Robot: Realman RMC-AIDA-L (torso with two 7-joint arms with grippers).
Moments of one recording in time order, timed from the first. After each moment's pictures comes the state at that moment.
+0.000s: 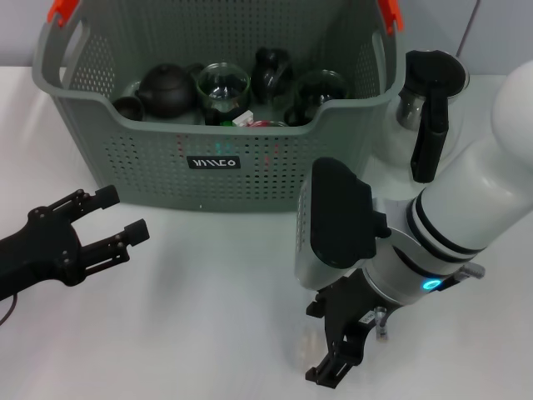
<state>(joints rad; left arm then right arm) -0.27 -2.06 -2.67 -0.56 -1.29 1.72 -1.16 0.74 2.11 -1.86 -1.10 -2.32 -1.37 2.23</state>
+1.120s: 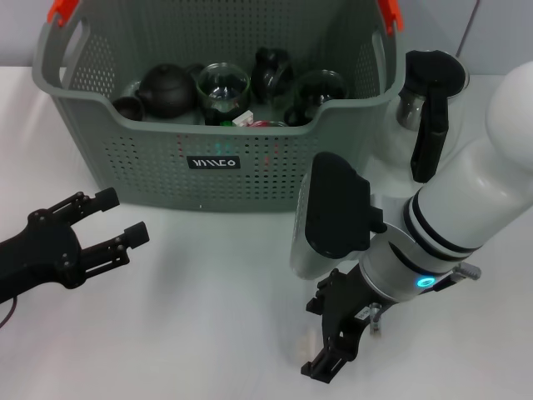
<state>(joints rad) -0.26 -2.07 -2.67 -0.56 -1.29 1.72 -1.16 0.75 2.11 -1.86 -1.06 -2.31 -1.34 2.28</state>
